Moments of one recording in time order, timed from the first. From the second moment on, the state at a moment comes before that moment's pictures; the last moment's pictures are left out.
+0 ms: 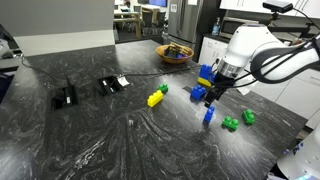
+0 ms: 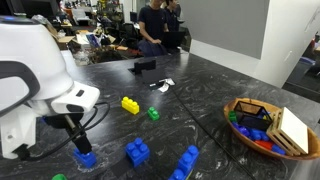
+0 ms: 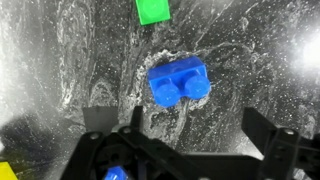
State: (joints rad) arm 0.05 -0.38 0.05 -2.65 0.04 2.40 0.28
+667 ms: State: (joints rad) arm 0.03 -0.38 0.10 -2.66 0.06 2.39 0.57
